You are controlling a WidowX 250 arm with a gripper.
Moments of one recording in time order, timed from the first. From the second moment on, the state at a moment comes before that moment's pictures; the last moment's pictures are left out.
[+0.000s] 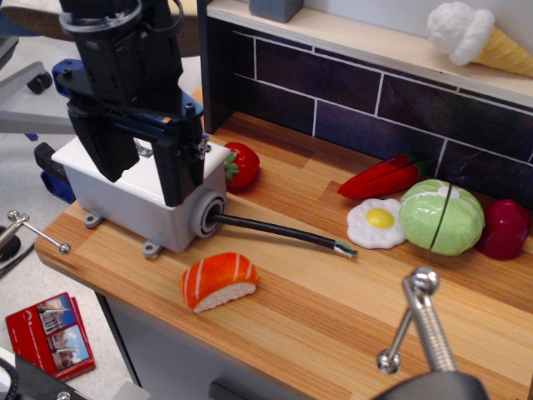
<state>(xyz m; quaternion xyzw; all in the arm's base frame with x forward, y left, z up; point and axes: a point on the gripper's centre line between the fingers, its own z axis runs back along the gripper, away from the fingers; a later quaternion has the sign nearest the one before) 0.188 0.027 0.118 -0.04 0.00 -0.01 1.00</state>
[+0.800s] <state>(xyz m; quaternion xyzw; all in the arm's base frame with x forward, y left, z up) 0.225 0.088 0.121 -0.05 0.00 0.07 1.00</state>
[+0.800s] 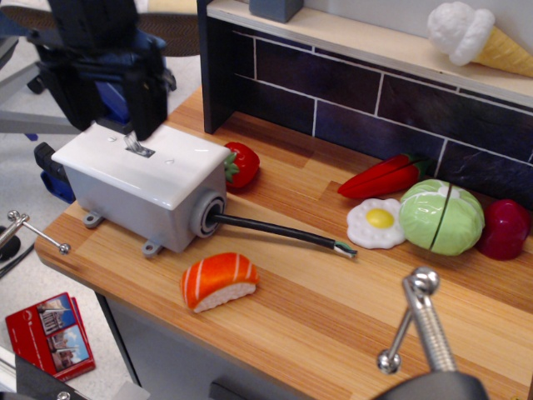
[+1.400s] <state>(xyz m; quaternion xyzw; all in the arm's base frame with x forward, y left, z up) 0.242 0.118 0.089 -0.03 -0.02 0.07 1.00</state>
